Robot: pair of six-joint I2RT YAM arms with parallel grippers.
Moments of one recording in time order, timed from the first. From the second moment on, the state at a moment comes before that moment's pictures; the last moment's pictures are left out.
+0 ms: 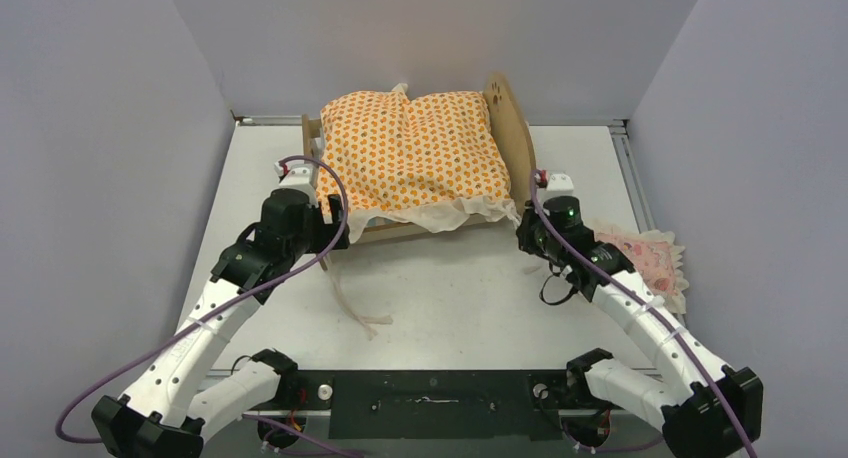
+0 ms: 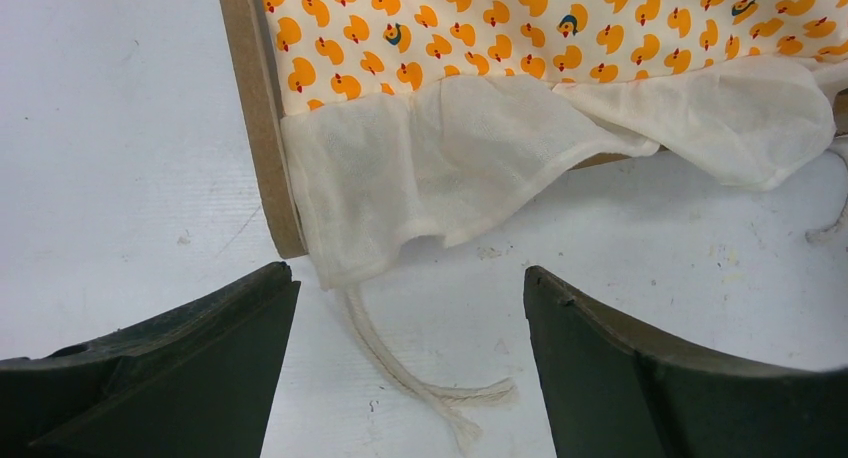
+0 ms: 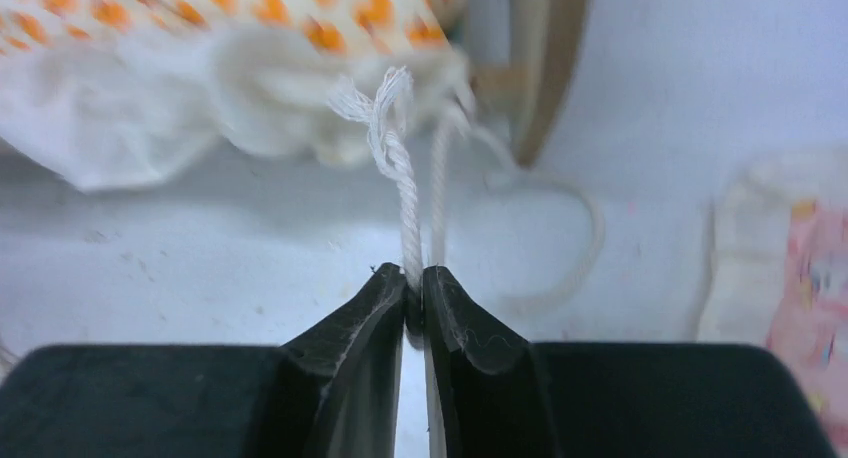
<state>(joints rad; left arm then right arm) -0.44 0.94 0.95 -0.64 -0.22 -0.41 0.42 1.05 0.87 -0.38 0.07 0.22</state>
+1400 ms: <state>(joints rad) -0.59 1.27 1.08 -0.48 -0.19 -0.26 0.39 1.25 0.67 -0.03 0.14 1.02</state>
